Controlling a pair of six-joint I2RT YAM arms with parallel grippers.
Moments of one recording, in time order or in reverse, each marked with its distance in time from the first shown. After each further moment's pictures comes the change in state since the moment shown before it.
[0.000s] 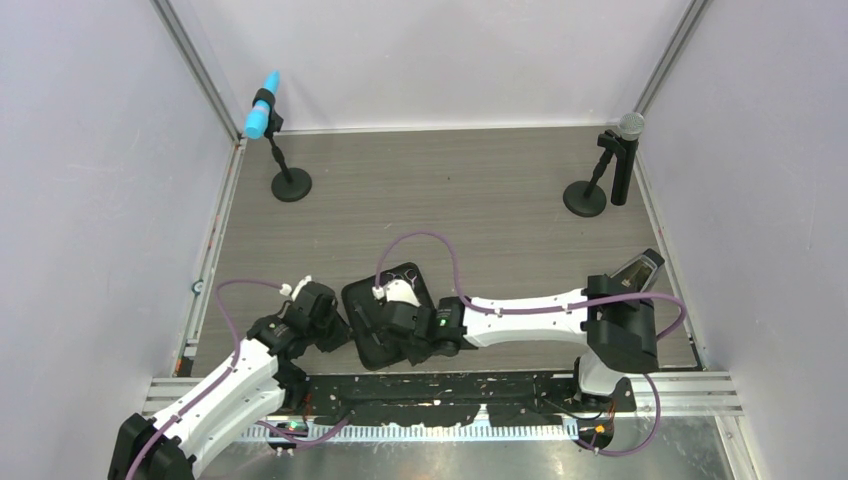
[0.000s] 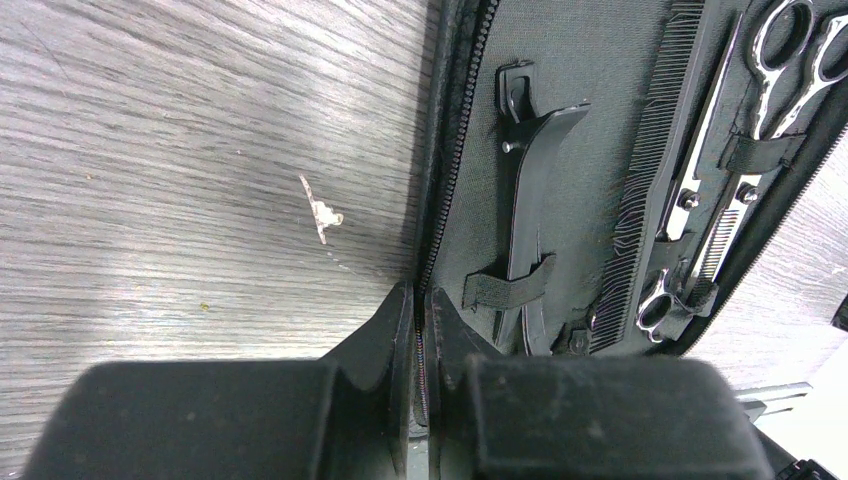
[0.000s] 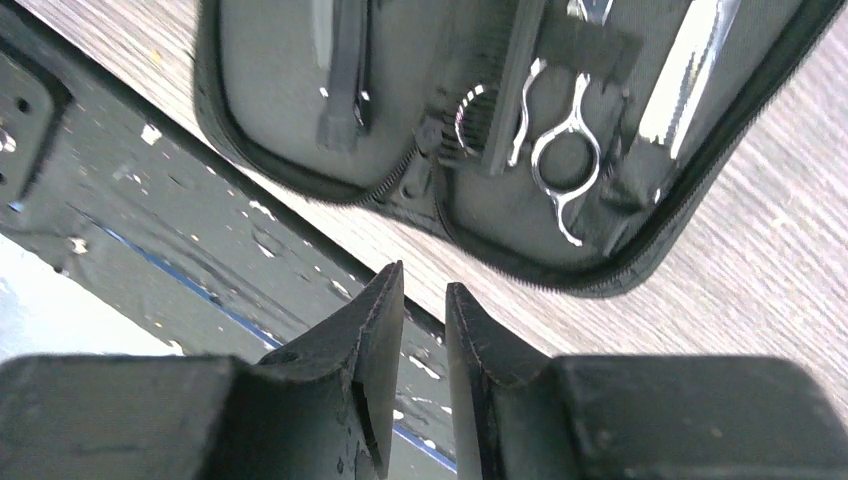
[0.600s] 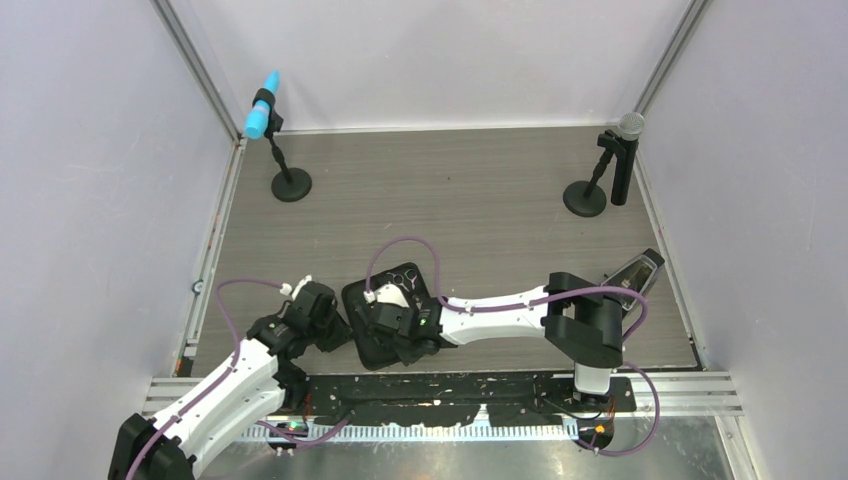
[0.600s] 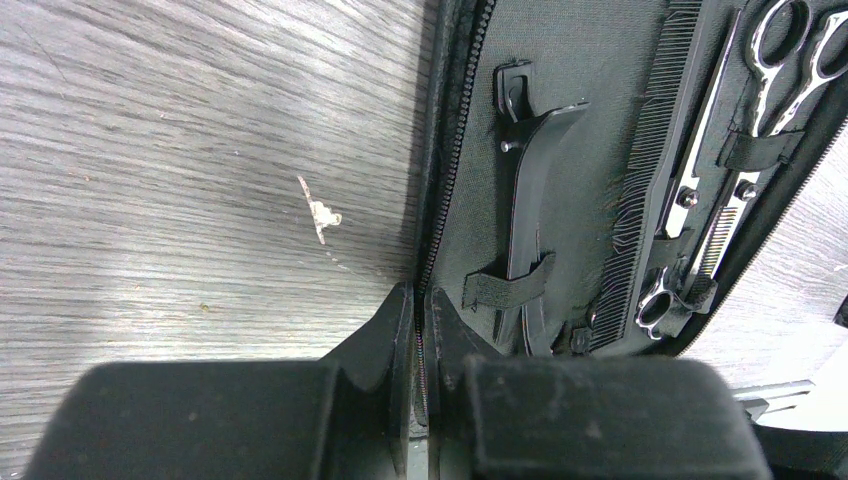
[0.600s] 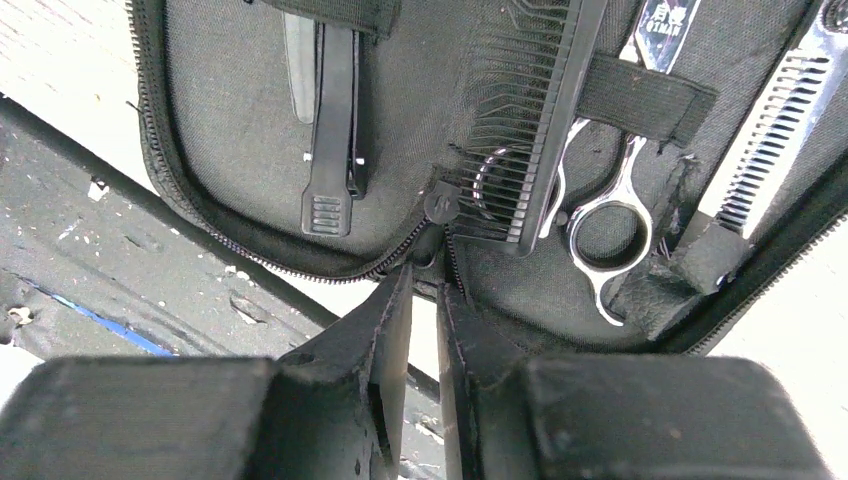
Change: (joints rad) left arm 0.002 0.000 0.002 0.000 0.004 0.008; right arm -0.030 0.159 0.071 0.039 -0.026 -0.011
